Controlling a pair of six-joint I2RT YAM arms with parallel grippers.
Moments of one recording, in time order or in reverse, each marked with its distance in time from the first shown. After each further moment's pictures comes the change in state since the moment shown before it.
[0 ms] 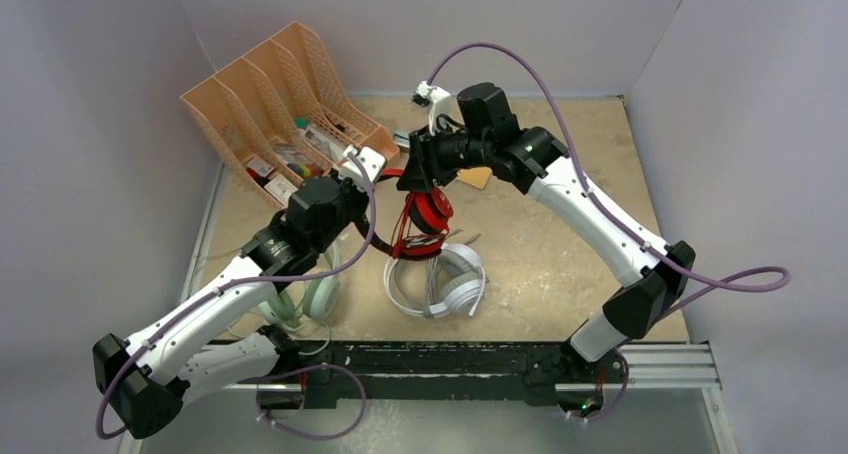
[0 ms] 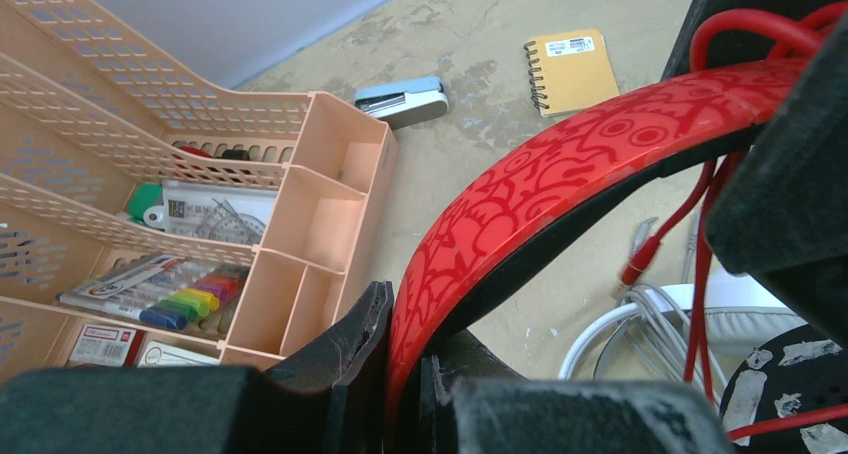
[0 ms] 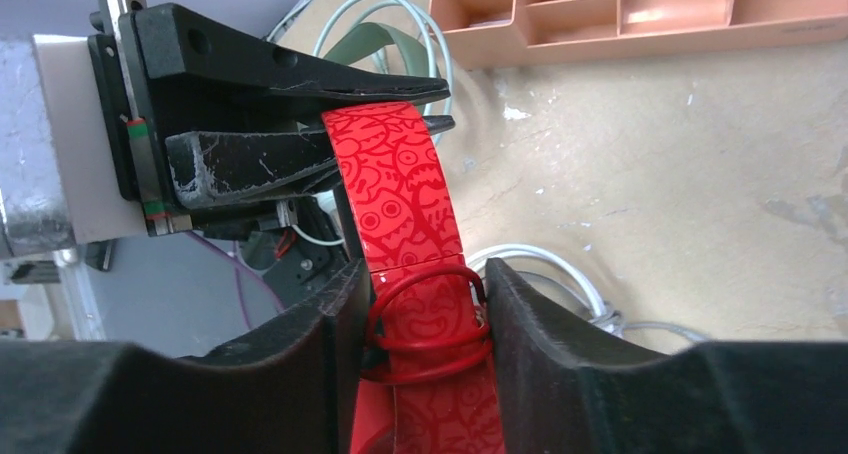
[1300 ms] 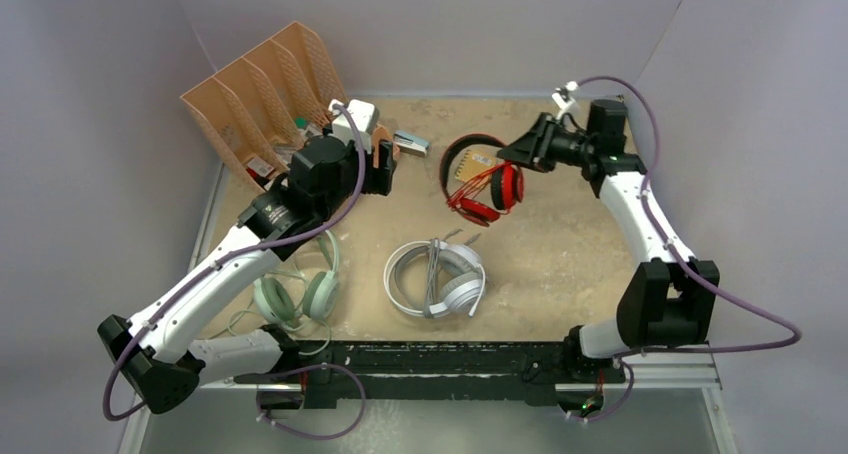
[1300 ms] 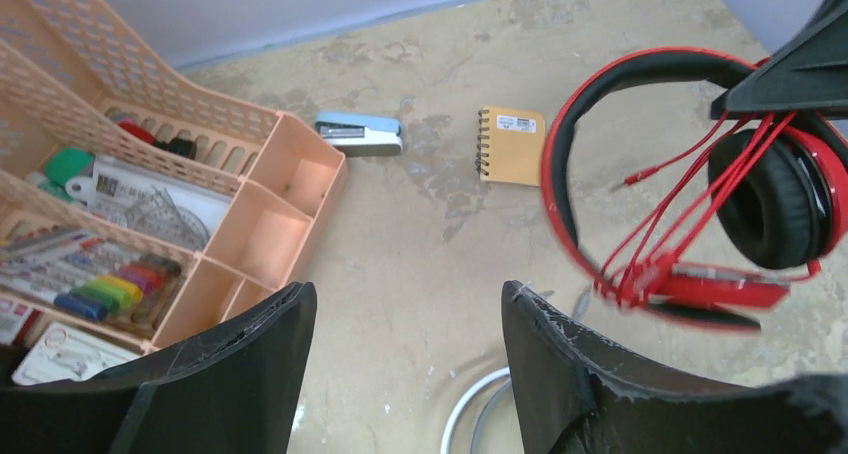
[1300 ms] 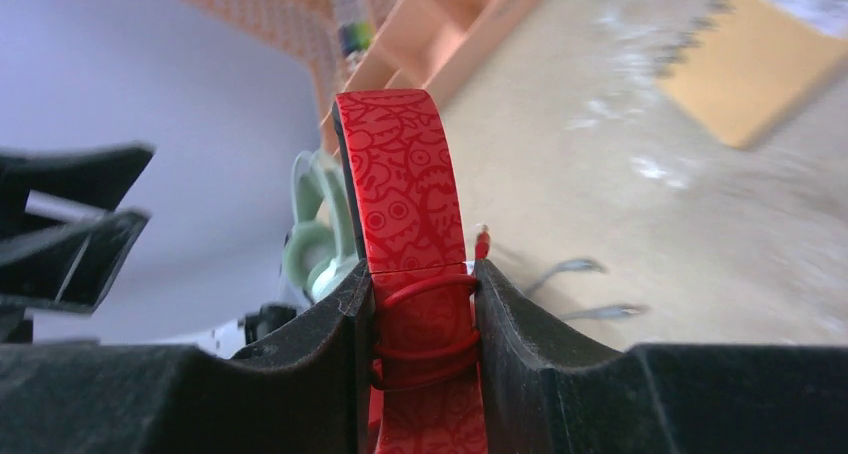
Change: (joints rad) left arm 0.005 0.169 0.341 -0.187 -0.015 -0.288; right arm -0.629 -0.133 -0.471 0.362 -0.385 0.318
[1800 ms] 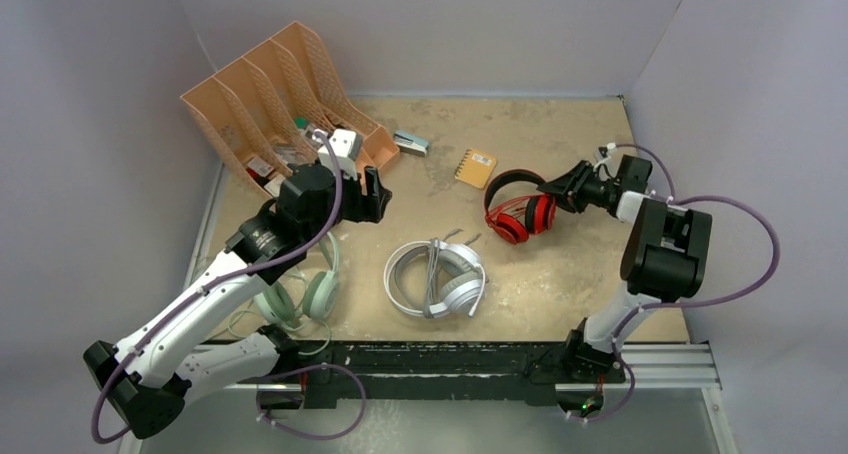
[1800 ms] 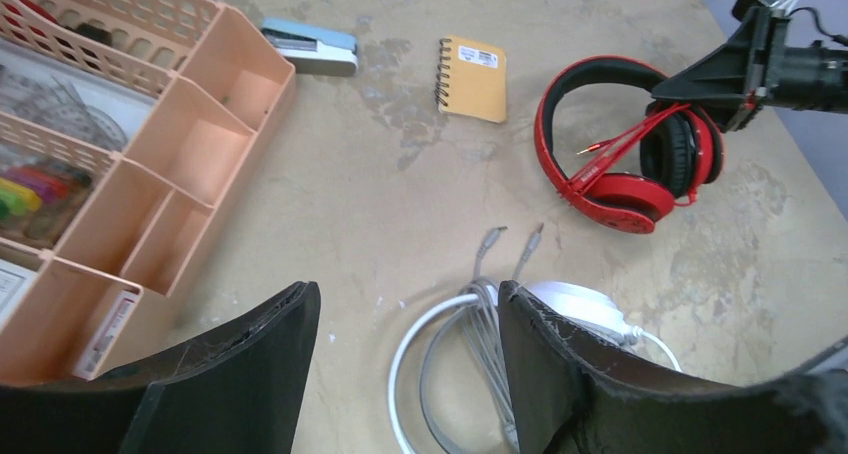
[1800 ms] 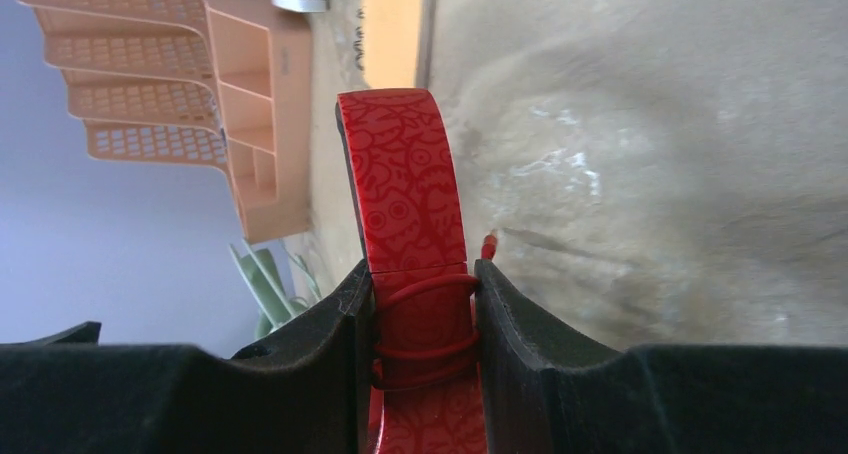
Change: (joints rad) left arm 0.014 -0.155 -0.179 -0.050 0.093 -0.185; right arm -0.385 0.286 -0.324 0.329 -0.087 0.036
